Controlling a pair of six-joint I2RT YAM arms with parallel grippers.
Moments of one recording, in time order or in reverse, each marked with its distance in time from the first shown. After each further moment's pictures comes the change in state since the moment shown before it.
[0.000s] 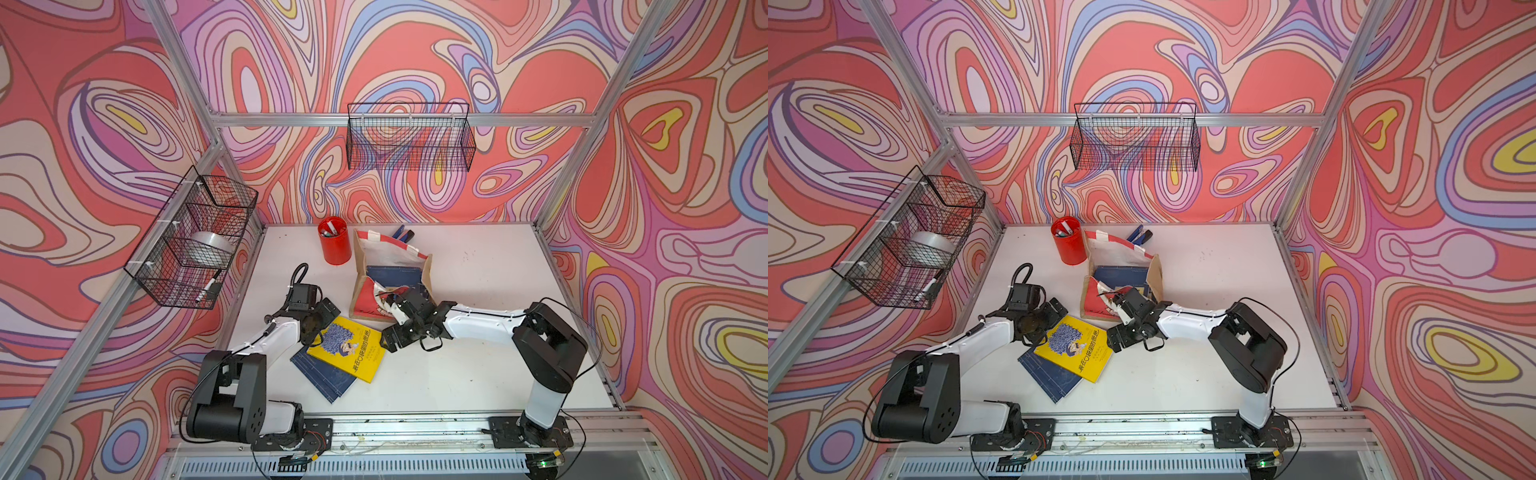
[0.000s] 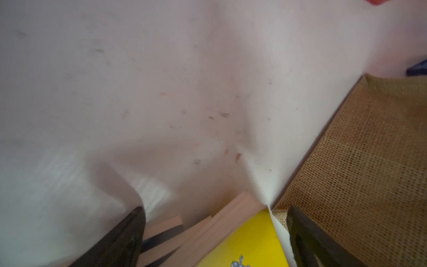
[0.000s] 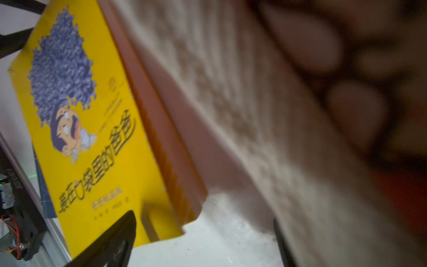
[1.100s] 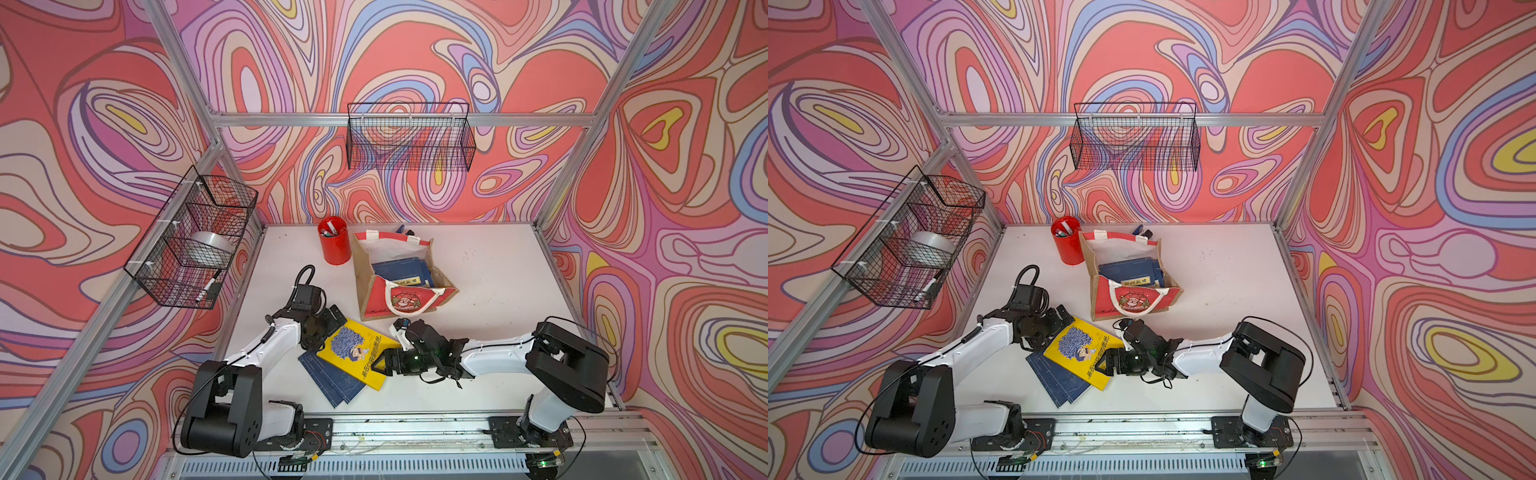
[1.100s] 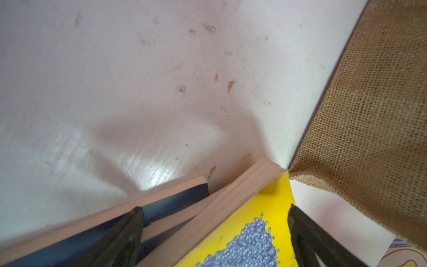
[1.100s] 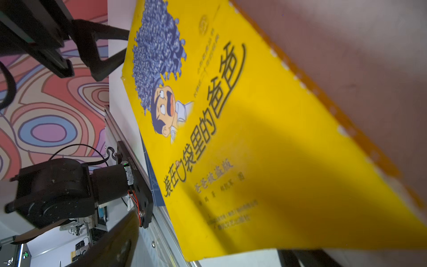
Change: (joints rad) left arm -0.003 -0.084 0.003 -0.183 0.108 0.084; right arm 0.202 -0.125 -0.380 0.593 -0.131 0.611
